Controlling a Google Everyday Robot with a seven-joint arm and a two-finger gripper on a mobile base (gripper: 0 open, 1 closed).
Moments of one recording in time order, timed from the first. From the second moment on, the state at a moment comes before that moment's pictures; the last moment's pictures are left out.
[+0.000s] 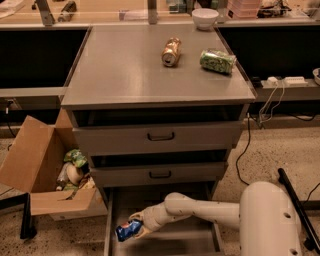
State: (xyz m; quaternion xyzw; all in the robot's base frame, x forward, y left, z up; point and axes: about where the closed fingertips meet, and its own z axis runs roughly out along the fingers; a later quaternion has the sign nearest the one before) arm 0.499 0.093 0.241 -0.76 0.50 0.24 0.33
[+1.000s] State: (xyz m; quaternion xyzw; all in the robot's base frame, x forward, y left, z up) arm 0.484 0.082 0.362 -0.74 0.49 0.23 0.40
